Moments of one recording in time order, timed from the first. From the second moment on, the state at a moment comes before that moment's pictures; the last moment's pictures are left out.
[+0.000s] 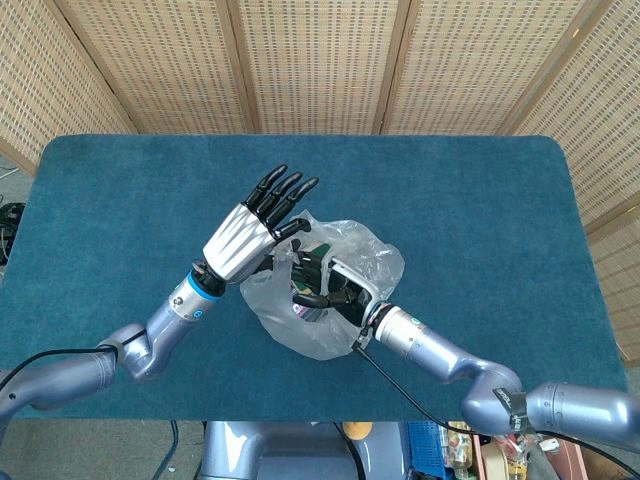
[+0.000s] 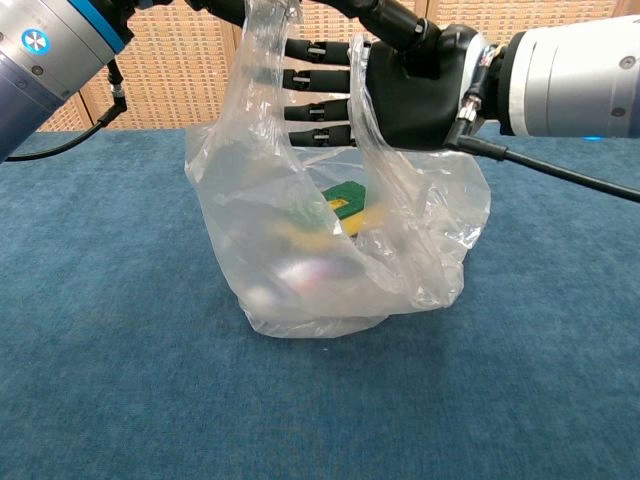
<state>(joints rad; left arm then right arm) -0.94 -1.61 -0.24 -1.20 1.68 1.42 0.02 0.92 -1.29 0.31 -1.79 -1.28 0.66 1.66</state>
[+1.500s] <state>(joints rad) -0.97 -1.67 -0.26 -1.14 1.61 1.37 0.00 0.88 -1.31 0.42 -1.80 -1.32 0.51 1.68</state>
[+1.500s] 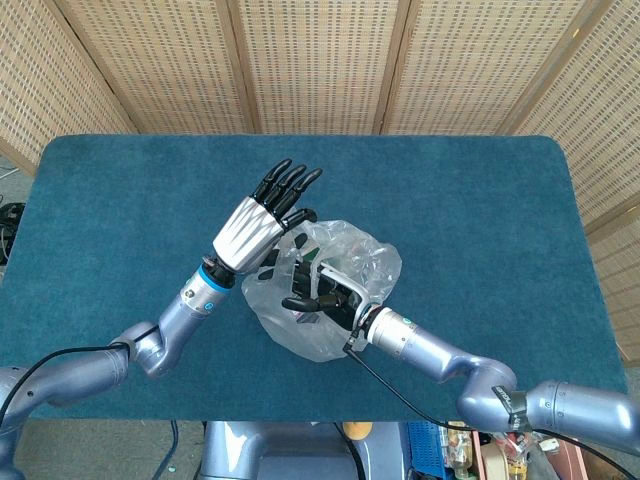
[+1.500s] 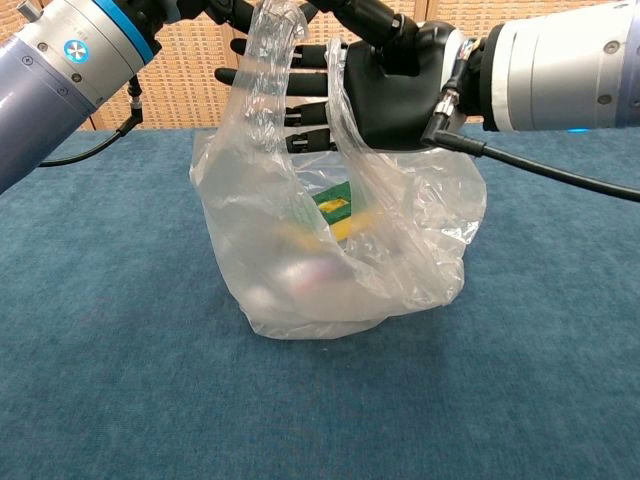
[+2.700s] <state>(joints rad) -0.93 -1.52 -0.21 -1.22 1.63 1.34 -0.08 0.82 -1.26 0.41 -1.81 -1.41 0.52 1.78</state>
